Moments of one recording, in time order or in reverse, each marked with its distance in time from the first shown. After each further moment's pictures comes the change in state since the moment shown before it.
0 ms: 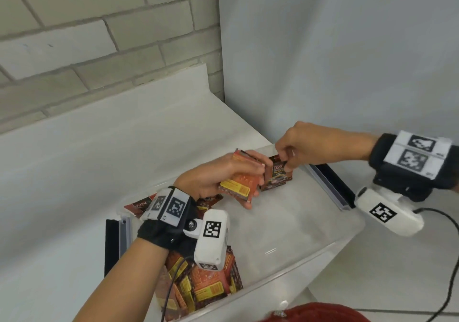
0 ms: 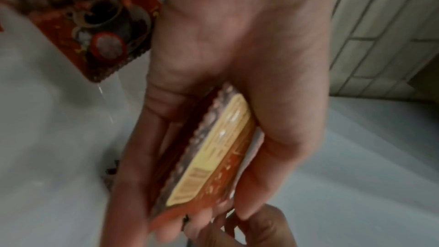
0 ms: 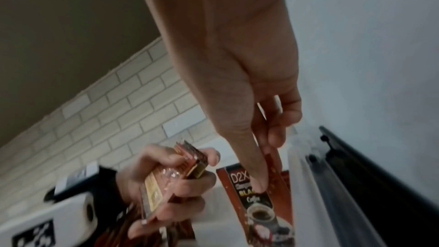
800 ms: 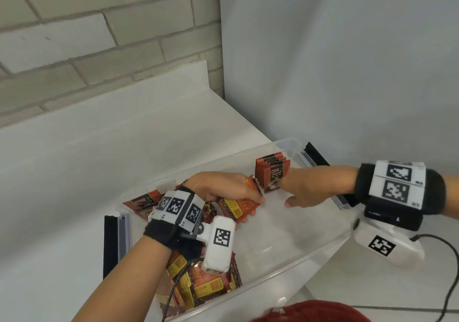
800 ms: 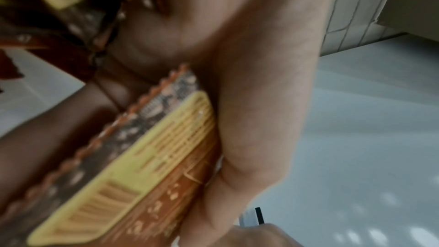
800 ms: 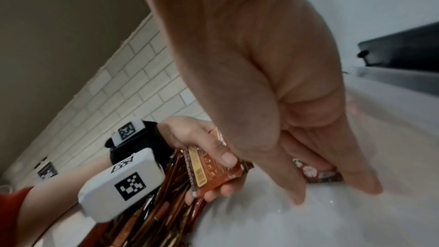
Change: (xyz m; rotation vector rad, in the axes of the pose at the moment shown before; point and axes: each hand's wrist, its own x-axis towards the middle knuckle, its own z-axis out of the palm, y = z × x) left_hand 0.008 -0.012 0.009 0.524 -0.029 -0.430; right_hand -0.012 -0.036 0.048 -0.186 -0.493 0.110
